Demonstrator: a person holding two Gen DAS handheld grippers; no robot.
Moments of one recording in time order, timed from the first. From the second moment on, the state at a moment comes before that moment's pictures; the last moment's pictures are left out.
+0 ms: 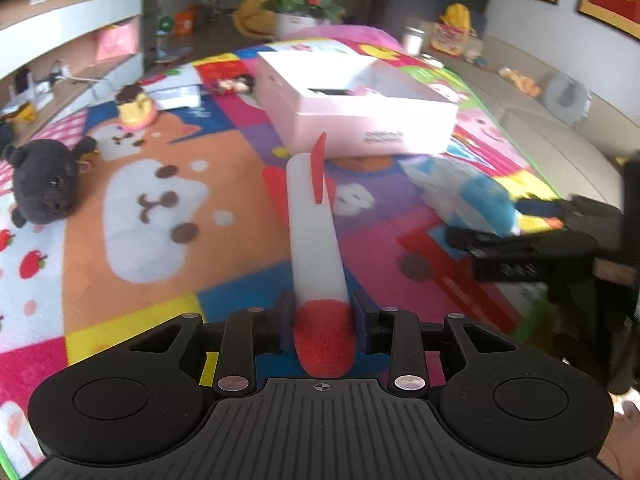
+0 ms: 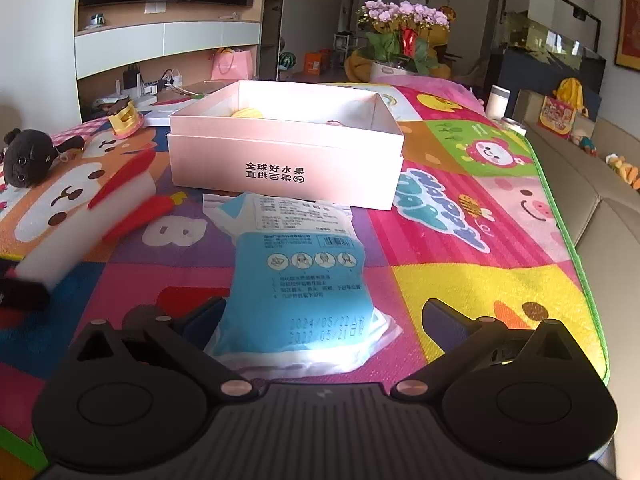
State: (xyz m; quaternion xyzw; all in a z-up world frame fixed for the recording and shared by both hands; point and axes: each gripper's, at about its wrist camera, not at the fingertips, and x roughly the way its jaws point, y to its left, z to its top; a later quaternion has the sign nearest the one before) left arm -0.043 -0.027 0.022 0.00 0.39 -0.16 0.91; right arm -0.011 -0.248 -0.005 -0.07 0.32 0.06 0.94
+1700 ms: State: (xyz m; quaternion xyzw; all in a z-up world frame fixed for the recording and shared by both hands) left arm 0.006 0.069 0.025 -0.14 0.30 -0.02 0.94; right arm -0.009 -0.253 -0.008 -0.03 0.34 0.07 0.94
